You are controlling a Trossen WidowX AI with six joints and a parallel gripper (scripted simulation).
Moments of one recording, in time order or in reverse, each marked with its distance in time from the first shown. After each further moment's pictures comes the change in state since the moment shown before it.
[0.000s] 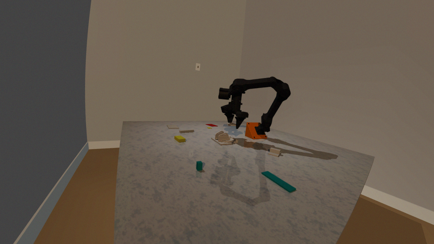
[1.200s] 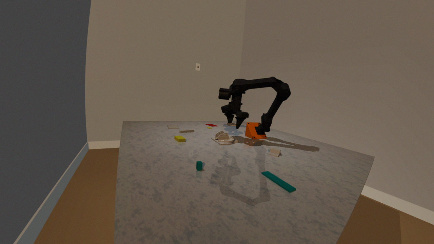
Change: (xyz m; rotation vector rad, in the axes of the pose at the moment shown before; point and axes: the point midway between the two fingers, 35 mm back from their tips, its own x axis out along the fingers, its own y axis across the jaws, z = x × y) arm 0.001 0.000 -0.001 -0.014 0.002 0.001
